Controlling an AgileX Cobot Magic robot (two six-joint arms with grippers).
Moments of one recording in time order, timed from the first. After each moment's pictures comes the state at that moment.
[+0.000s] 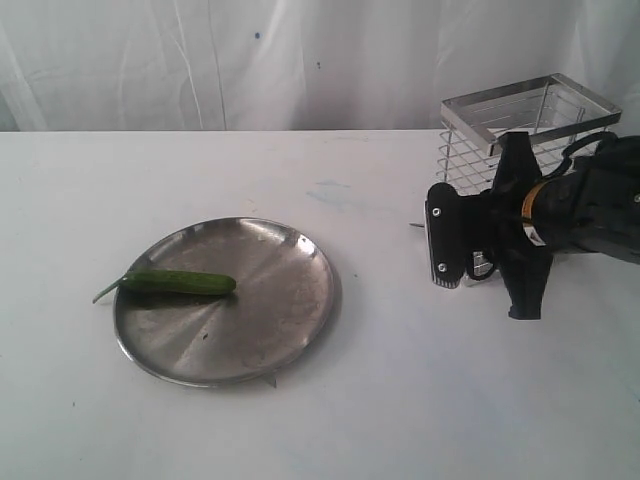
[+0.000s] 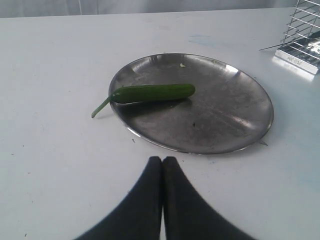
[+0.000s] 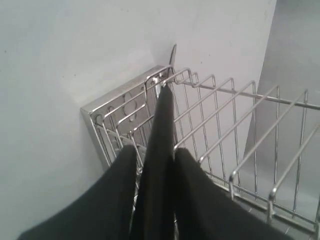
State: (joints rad) left arm -0.24 0.00 0.02 -0.16 0.34 0.05; right arm 0.38 1.55 -0.82 -0.89 0.23 -0.43
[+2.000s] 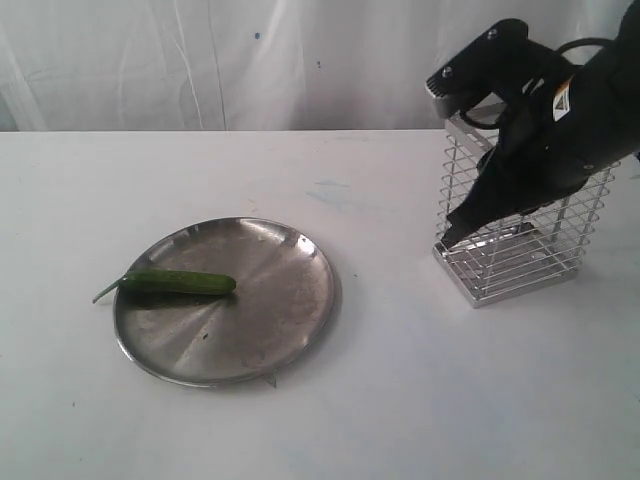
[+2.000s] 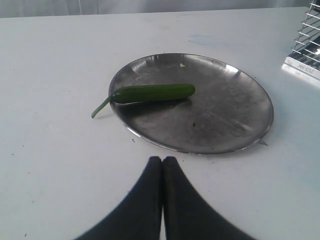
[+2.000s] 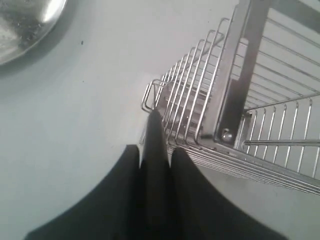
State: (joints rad) left arm -0.24 0.00 0.02 -0.16 0.34 0.05; right arm 0.42 1.39 -1.11 -0.17 0.77 -0.21
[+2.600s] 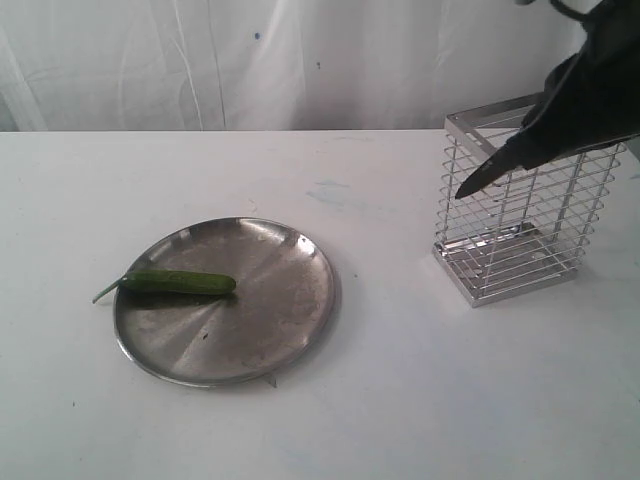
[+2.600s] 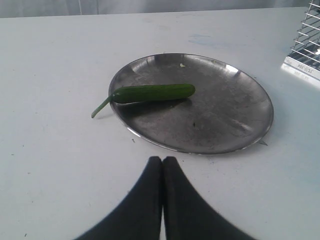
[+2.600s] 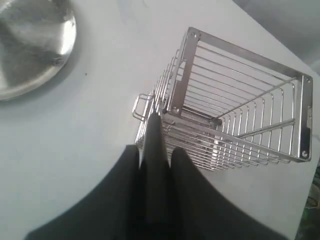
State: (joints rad) left arm -0.24 0.00 0.02 -0.16 0.34 0.05; right arm 0.42 1.18 -1.21 -0.11 0.94 -0.23
